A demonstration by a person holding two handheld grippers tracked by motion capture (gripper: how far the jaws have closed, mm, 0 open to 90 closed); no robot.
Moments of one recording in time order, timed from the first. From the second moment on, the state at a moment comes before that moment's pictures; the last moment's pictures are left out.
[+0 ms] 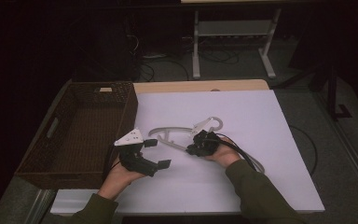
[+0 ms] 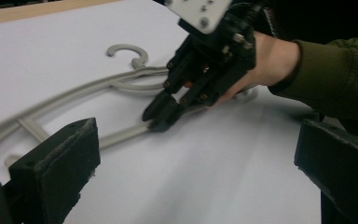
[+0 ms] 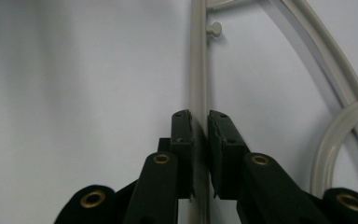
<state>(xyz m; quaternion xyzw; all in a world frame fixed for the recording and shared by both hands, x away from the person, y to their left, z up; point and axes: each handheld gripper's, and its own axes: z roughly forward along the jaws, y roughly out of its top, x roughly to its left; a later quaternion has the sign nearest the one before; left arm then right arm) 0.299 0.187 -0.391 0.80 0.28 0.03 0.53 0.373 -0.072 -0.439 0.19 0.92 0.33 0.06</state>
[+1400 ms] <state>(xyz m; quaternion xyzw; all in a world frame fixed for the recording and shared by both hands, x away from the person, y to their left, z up) 0.302 0.189 -0.402 0.80 0.29 0.03 0.52 0.291 -0.201 -0.427 0.29 0.89 0.34 0.06</state>
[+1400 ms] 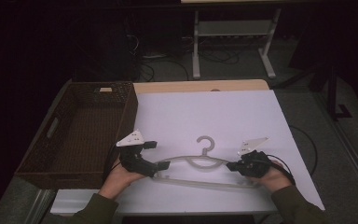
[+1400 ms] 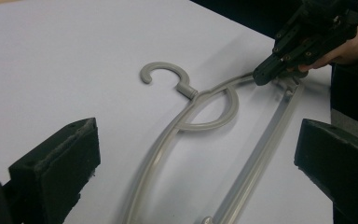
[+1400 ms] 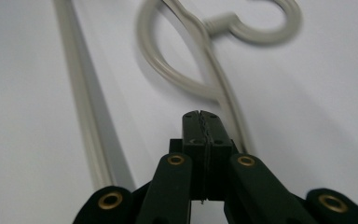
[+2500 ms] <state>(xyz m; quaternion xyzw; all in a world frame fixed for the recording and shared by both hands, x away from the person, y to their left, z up) 0.303 0.186 -0.406 0.81 0.29 0.03 0.51 0.361 -0.228 -0.431 0.37 0.87 0.30 0.14</state>
